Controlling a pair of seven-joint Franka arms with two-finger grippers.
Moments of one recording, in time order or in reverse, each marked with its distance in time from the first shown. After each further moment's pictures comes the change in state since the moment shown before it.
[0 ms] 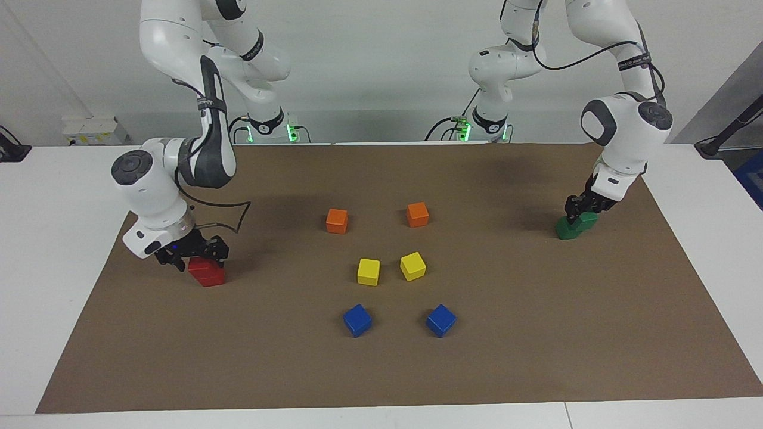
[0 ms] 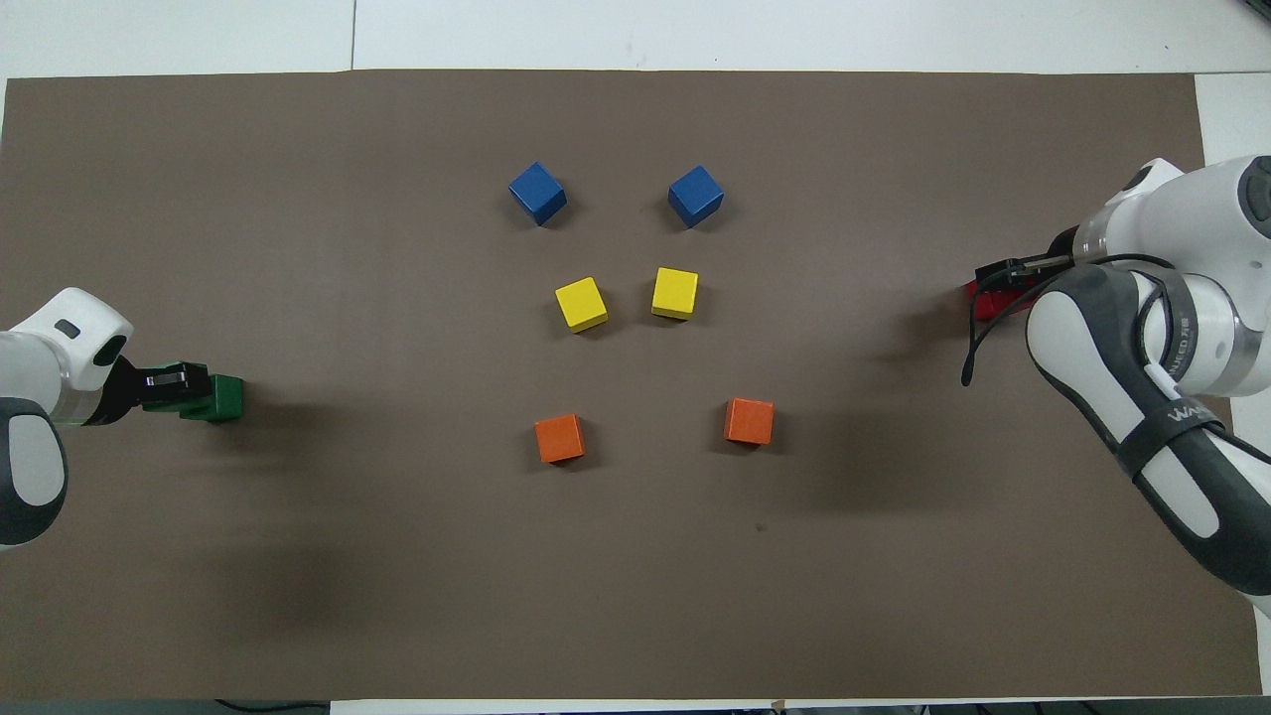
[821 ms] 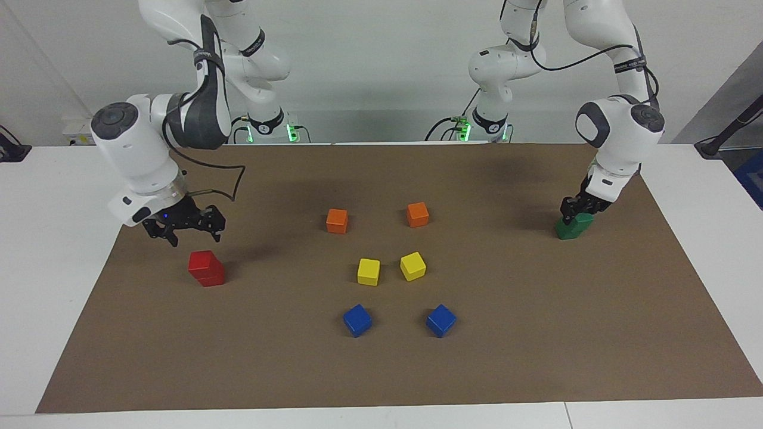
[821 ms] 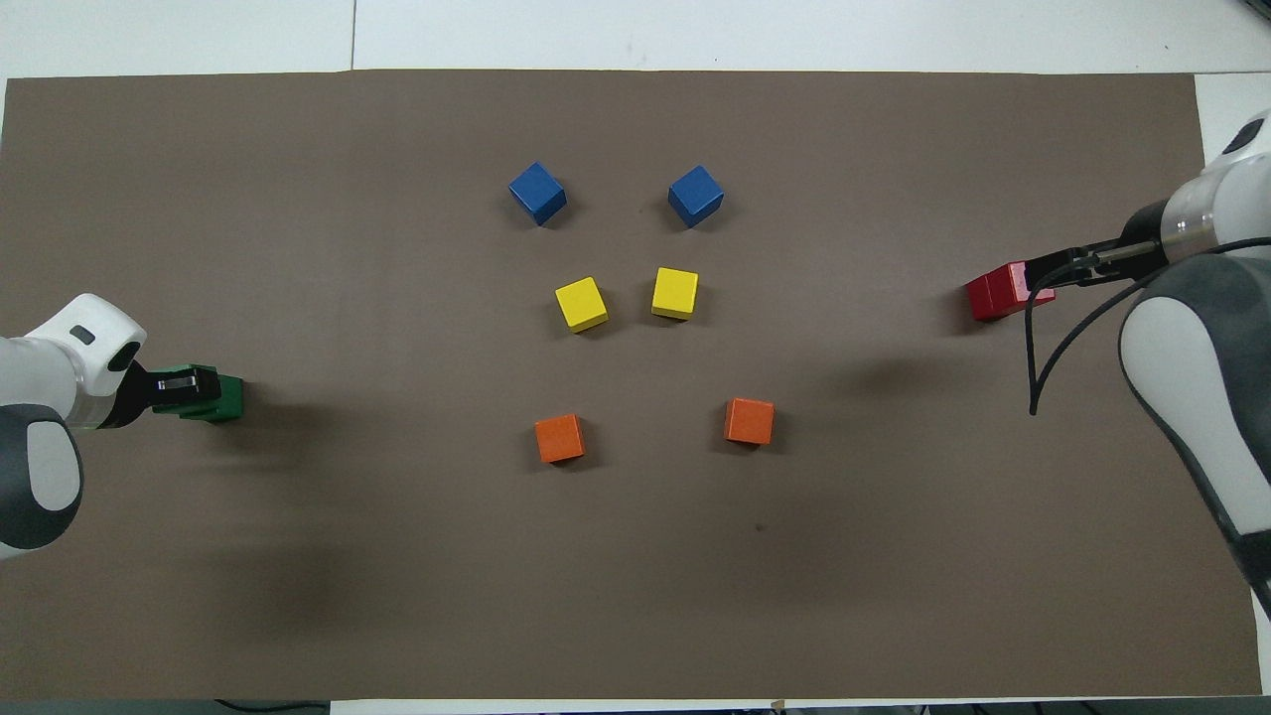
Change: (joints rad) left arm -0.004 -0.001 -0.006 -0.024 0.000 0.032 0.028; right arm 0.017 -0.248 0.033 0.103 0.002 -0.341 0.000
